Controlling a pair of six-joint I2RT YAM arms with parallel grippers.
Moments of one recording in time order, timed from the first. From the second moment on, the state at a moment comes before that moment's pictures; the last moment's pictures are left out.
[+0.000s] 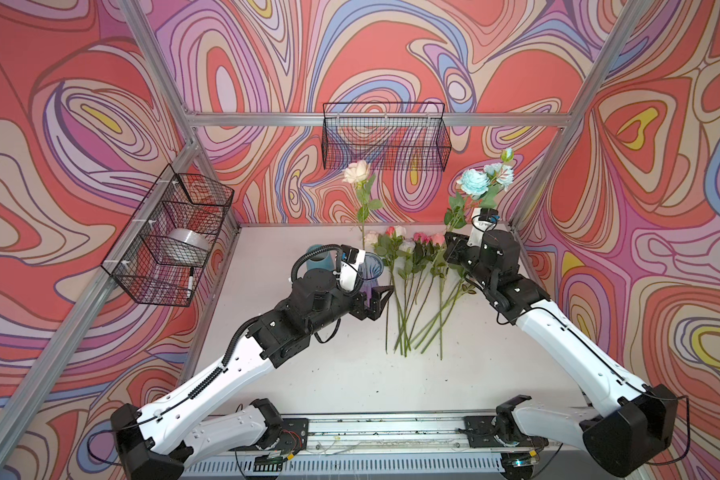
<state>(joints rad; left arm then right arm) -0.80 1.04 1.03 -0.26 0.00 -0.35 0.38 1.22 1.11 -0.12 0.10 0.48</state>
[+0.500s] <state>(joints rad) -0.42 0.84 0.91 -0.14 -0.10 -0.45 0.49 1.40 1.51 -0.03 0.08 0.42</state>
